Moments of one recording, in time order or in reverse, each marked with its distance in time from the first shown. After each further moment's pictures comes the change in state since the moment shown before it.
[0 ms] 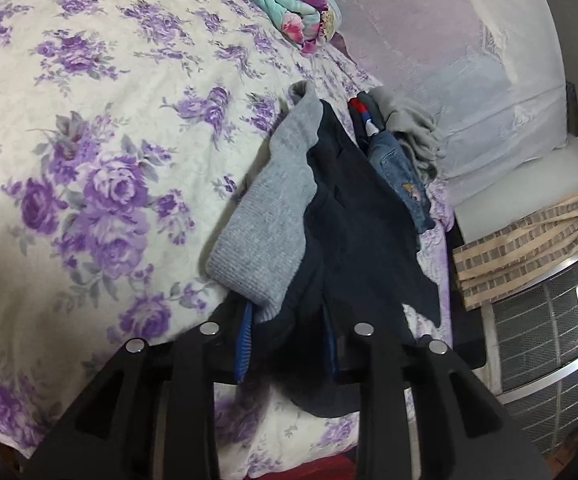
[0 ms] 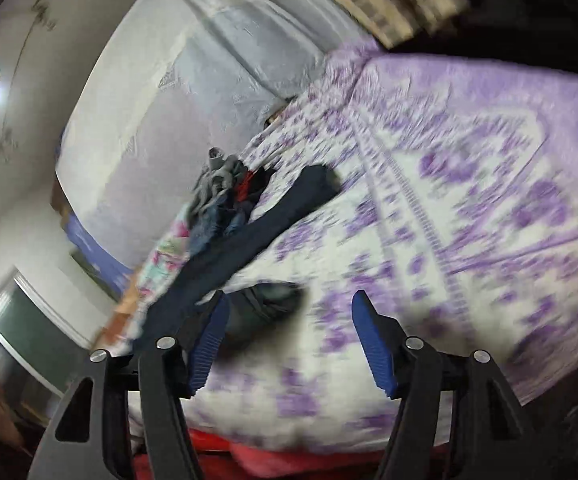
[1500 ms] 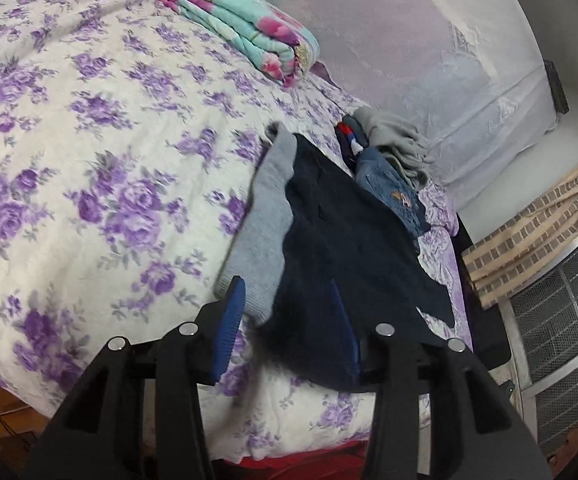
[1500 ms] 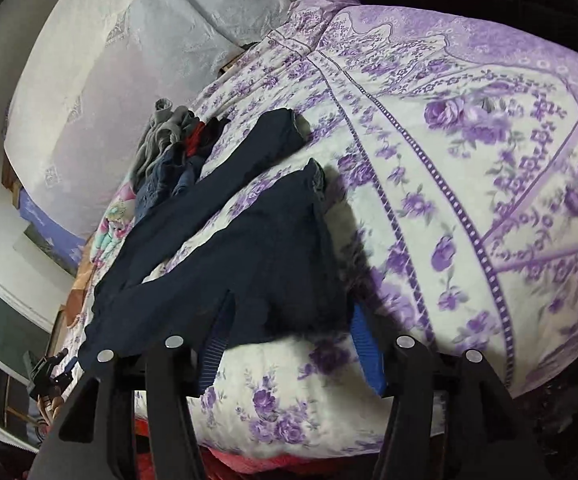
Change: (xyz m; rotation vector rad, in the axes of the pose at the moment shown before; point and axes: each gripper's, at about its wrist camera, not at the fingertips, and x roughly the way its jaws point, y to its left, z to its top) left arm -0.043 -0.025 -0.029 0.107 -0.130 0.046; right arm 0.064 0.005 -0.006 -0.016 0.148 -0.218
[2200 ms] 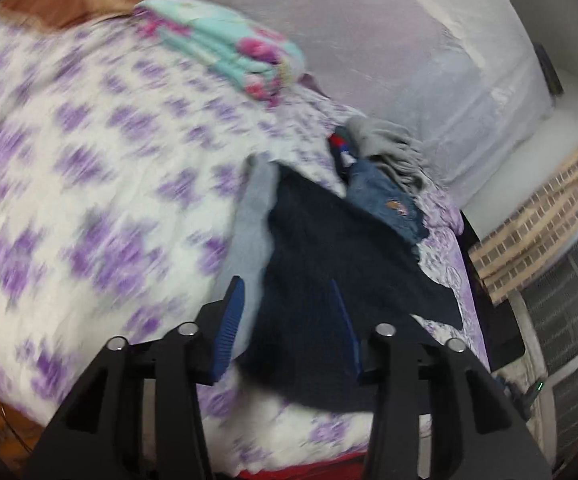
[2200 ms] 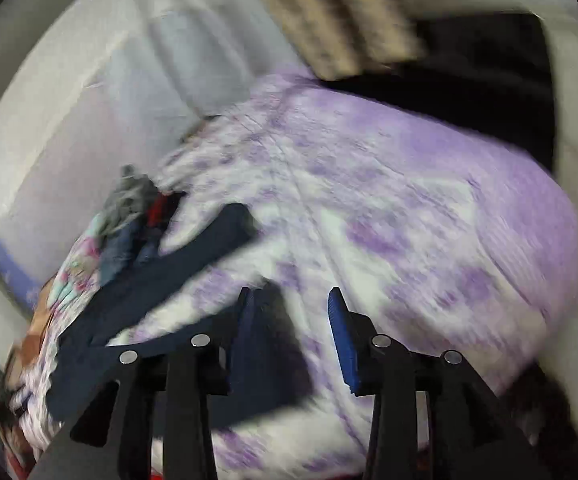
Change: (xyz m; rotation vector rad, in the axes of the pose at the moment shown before) left arm -0.002 -0.042 0.029 0.107 -0.030 0.034; right arm -0.060 0.024 0.030 -0.071 -0.226 -0.167
